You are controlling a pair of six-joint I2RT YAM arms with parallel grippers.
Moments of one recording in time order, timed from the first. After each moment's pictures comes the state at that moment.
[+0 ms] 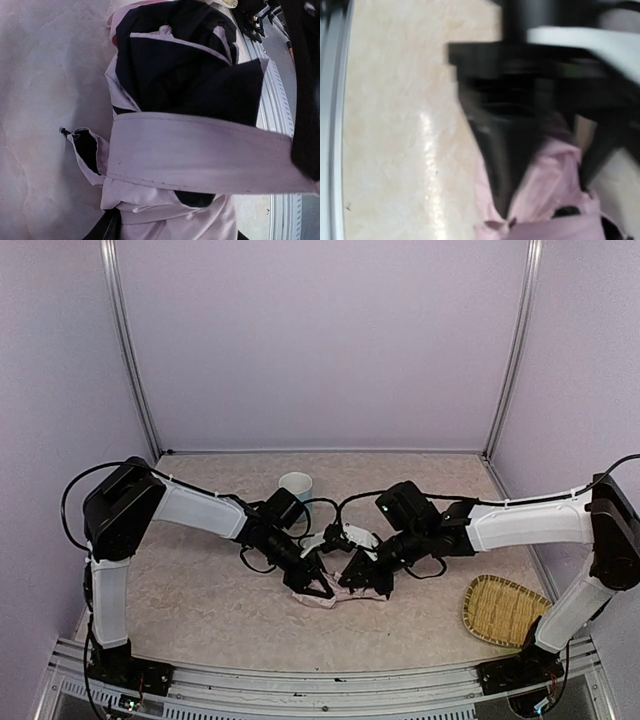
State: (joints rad) left arm -0.79 2.07 1.23 -0.23 0.79 0.32; right arm 0.90 1.59 0.96 -0.19 -0.51 -0.22
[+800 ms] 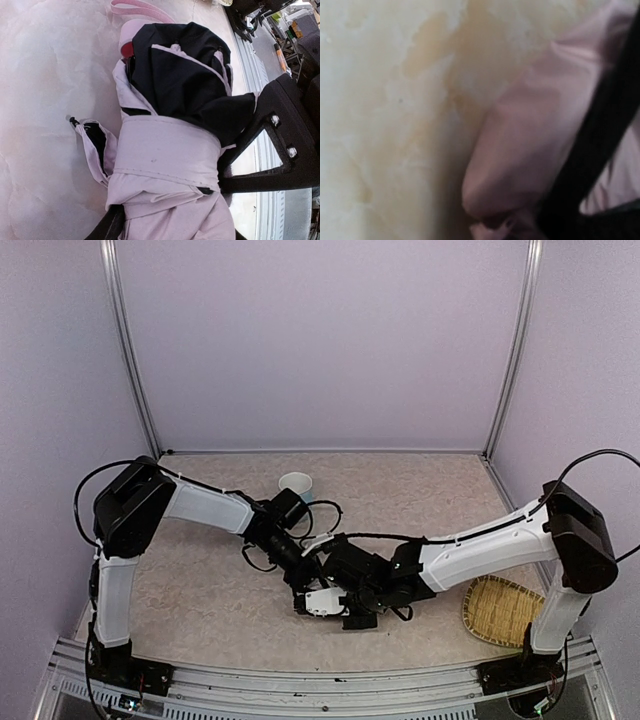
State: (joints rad) left arm -0.77 2.14 1.33 -0.37 0.88 0.32; right arm 1.22 1.80 1.06 -0.36 0.15 -0.52
